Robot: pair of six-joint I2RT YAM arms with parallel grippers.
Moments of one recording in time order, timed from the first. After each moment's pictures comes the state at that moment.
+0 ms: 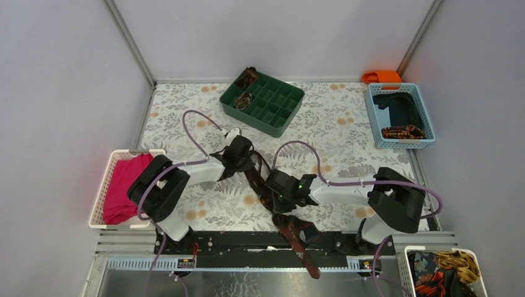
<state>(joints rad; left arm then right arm) -0.61 1.68 0.78 0.05 -0.17 -0.83 1.11 1.57 0.75 -0.34 0.02 0.93</state>
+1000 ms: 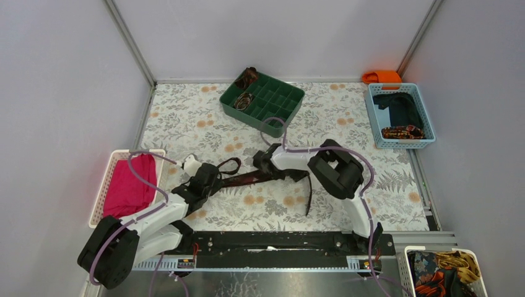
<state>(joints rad) -0.53 1.01 0.27 -0.10 -0.38 -1.12 0.96 2.15 1.39 -1.09 0.89 0.56</state>
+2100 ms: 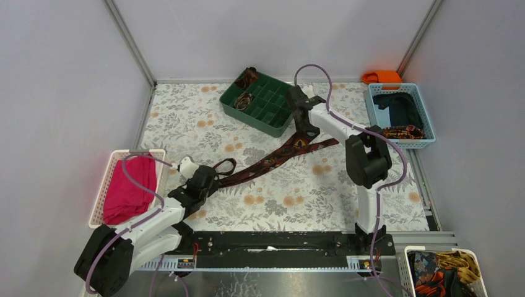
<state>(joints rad) -0.53 0.93 0.25 -0.16 -0.43 -1.12 0.51 2.02 1.61 -0.76 0.58 0.31</state>
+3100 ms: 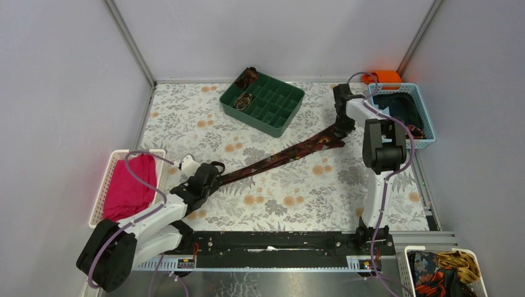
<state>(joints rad) -0.53 0.98 0.28 -0.17 -0.44 -1.11 0.14 2.17 1.61 -0.69 0.37 0.34</state>
